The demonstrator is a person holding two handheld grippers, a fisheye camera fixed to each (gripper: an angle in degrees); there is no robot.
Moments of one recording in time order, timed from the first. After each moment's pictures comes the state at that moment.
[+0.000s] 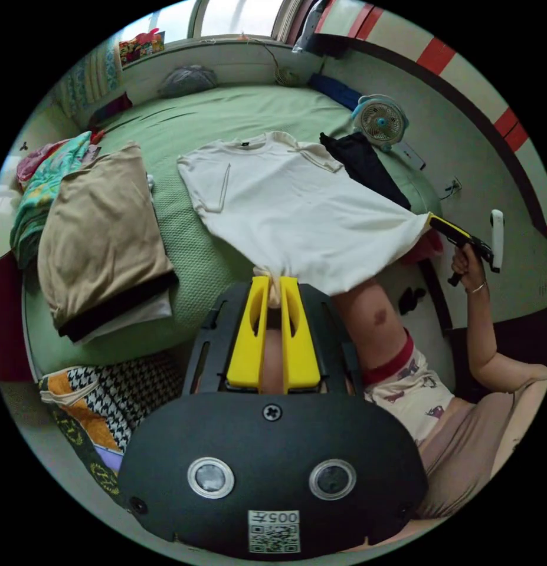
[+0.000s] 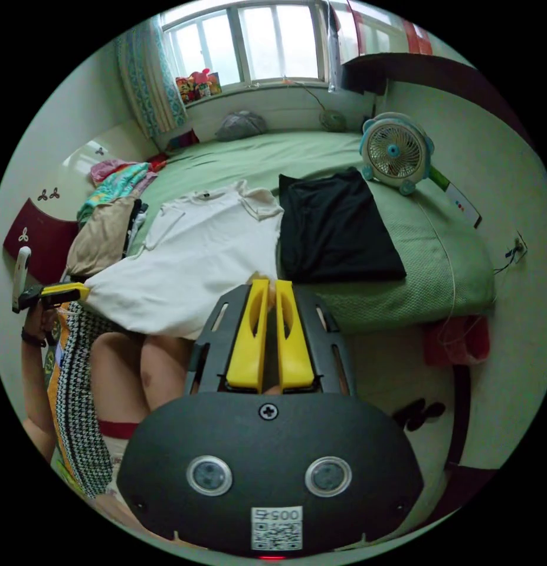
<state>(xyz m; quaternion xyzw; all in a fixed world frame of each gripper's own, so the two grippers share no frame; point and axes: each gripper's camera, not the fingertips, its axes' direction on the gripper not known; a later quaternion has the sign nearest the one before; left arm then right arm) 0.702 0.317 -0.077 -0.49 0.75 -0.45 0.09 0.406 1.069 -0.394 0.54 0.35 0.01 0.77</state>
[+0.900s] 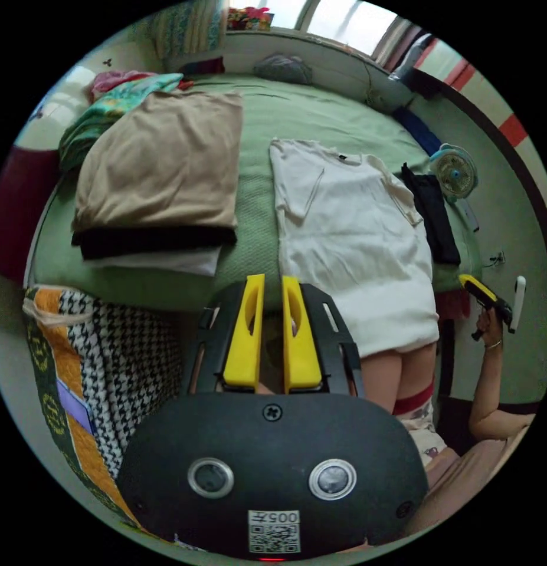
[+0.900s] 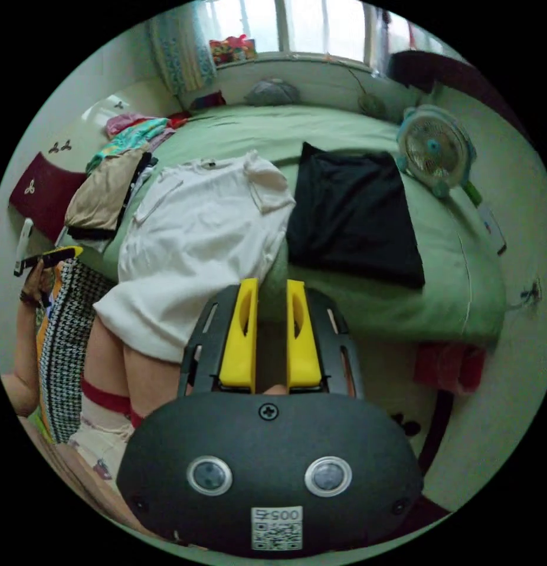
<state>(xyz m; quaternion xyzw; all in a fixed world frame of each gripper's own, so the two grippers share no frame) 0.745 0.363 -0.095 -0.62 0.64 -0.45 0.06 0.414 0.958 -0.401 0.45 0.40 -0.04 0.79</state>
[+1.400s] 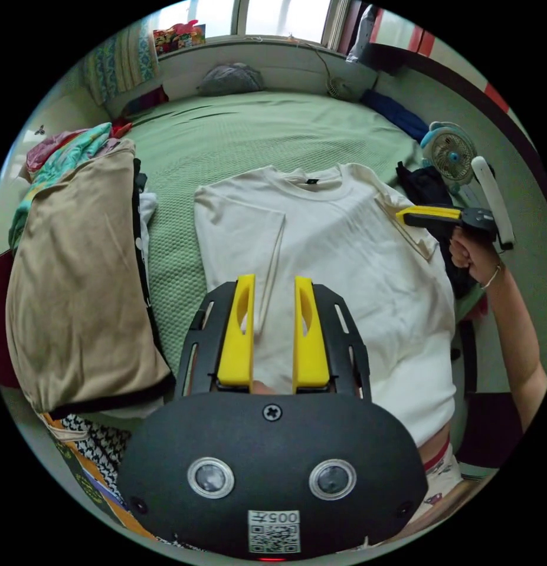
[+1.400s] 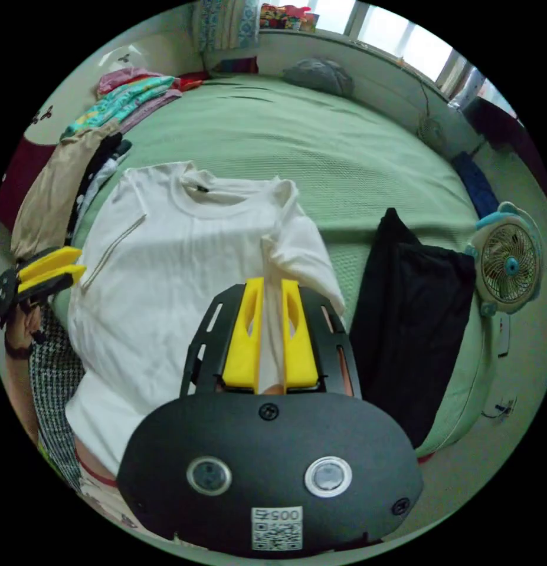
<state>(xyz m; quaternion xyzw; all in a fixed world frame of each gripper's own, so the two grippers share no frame) 0.865 0.307 -0.035 -0.57 0.68 -0.45 0.13 0.371 0.678 -0.476 0.38 0.47 -0.06 0.80</state>
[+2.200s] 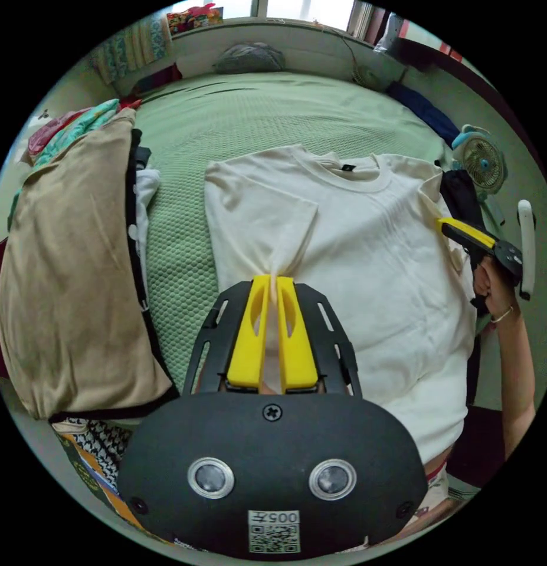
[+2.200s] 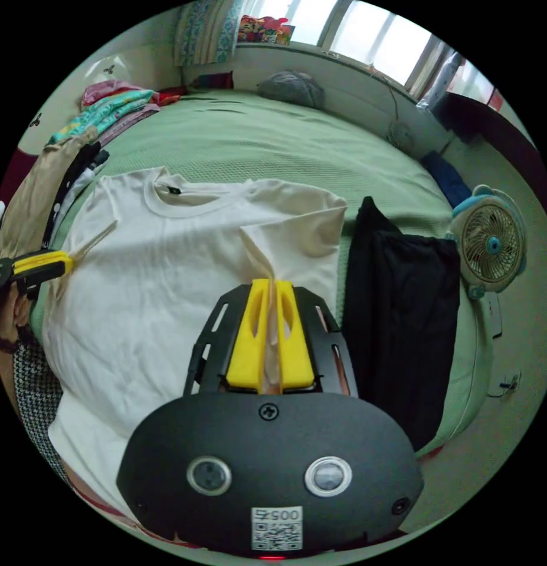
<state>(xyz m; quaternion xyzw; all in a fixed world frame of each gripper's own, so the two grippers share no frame) 0.902 0.296 -0.040 -0.61 0.67 -0.41 0.11 0.391 0.656 -0.473 0.43 0.49 -0.04 0.76</state>
